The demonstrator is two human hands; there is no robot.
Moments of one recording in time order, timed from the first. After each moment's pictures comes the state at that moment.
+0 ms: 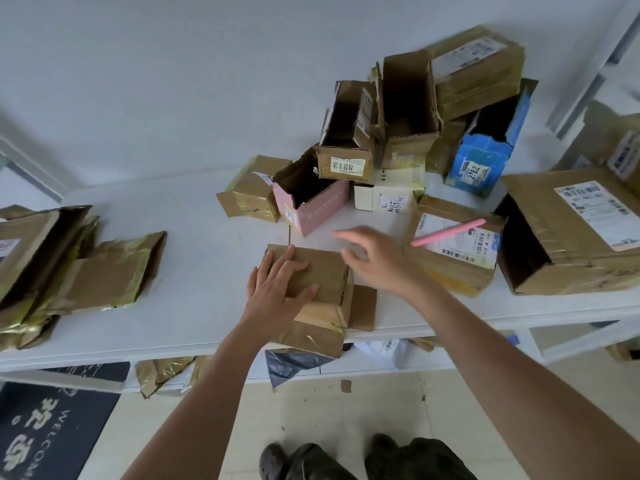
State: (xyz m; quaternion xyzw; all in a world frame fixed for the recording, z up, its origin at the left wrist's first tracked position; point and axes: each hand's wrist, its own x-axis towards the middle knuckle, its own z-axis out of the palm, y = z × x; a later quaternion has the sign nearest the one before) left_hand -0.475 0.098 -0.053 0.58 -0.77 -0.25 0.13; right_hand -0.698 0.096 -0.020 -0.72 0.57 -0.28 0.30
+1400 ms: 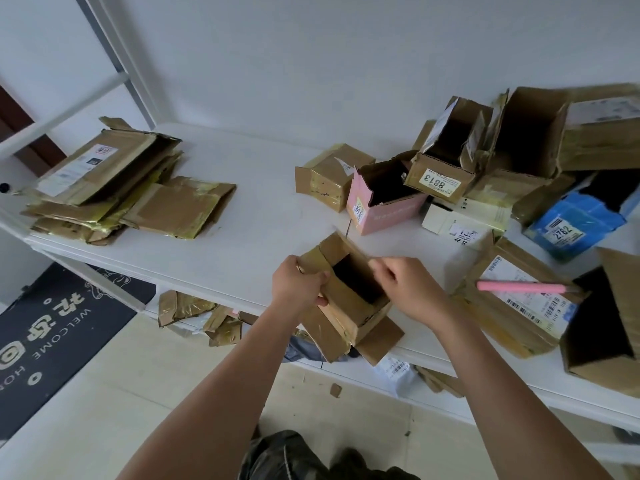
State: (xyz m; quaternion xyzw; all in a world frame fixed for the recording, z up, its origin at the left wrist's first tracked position) left_hand -0.458 0.107 -0.047 0.73 -0.31 -0.49 0.37; right_hand -0.654 0.095 -0.022 -0.74 0.56 -0.18 0.33
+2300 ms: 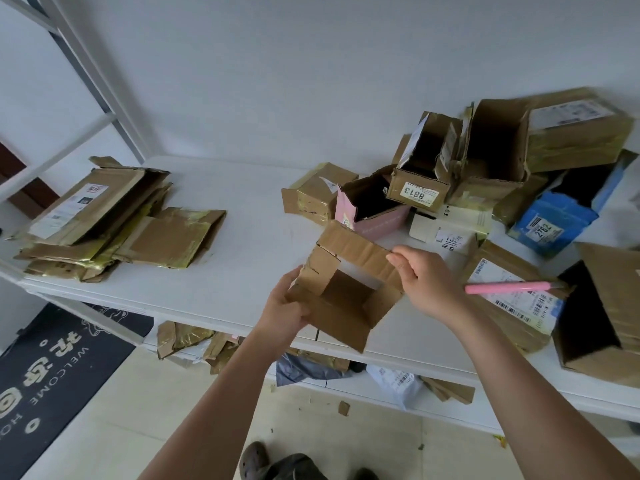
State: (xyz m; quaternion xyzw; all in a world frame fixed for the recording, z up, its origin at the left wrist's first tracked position) left_hand -0.446 0.129 -0.038 0.57 -0.33 -0.62 0.43; right_hand -0.679 0.091 0.011 -0.75 0.56 -0.27 0.25
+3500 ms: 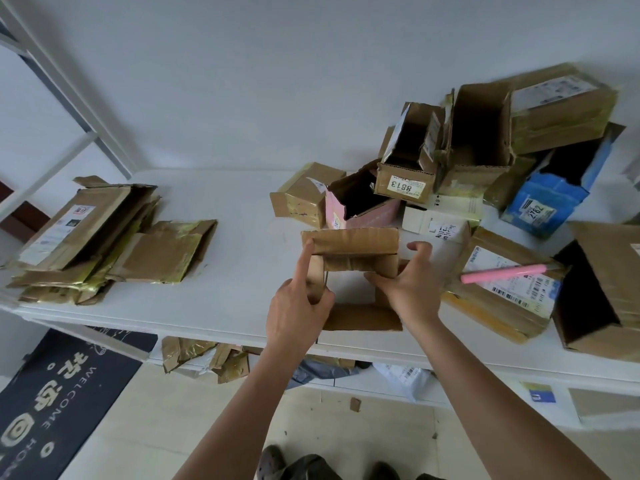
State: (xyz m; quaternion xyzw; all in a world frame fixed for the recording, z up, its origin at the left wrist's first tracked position) left_hand -0.474 0.120 -0.037 0.70 -0.64 -0.17 0.25; right_hand -0.654 0.089 -0.043 -0.50 0.73 -0.38 0.26
